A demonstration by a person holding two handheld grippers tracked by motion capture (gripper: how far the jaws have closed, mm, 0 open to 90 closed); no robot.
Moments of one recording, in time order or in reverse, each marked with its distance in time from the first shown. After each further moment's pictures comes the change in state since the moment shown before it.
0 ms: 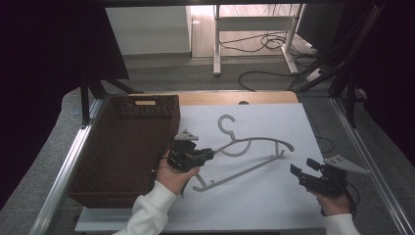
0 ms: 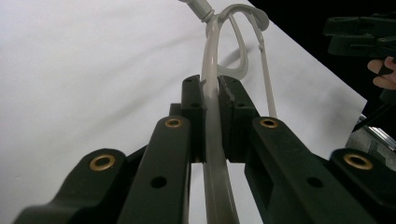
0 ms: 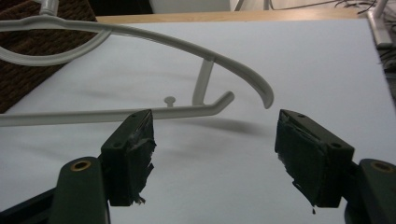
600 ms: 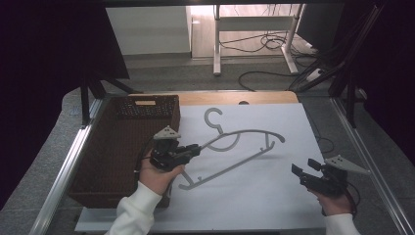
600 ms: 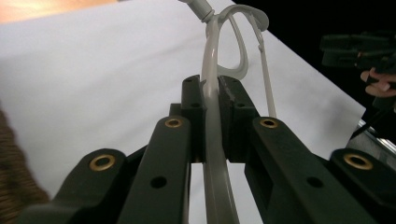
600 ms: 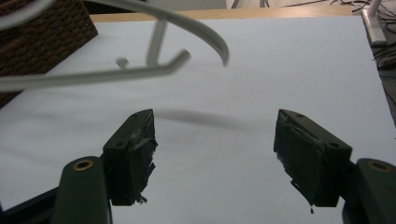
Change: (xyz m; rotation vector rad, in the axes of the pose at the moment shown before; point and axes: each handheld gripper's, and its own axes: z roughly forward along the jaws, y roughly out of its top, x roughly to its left) left arm 0.012 0.000 -0.049 -0.075 0.037 0.001; right arm -0.004 -0.002 0.001 -0.002 -0.021 0.005
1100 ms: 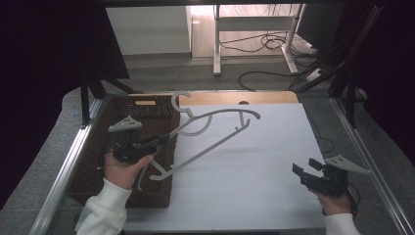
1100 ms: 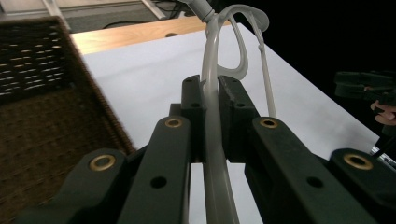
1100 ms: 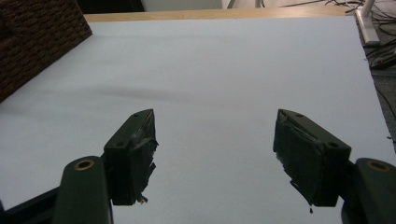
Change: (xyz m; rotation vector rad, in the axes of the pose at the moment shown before) left arm 0.034 0.005 -0.070 -0.096 0.088 -0.039; right arm -0.002 0.000 0.000 0.001 -0.014 -0.001
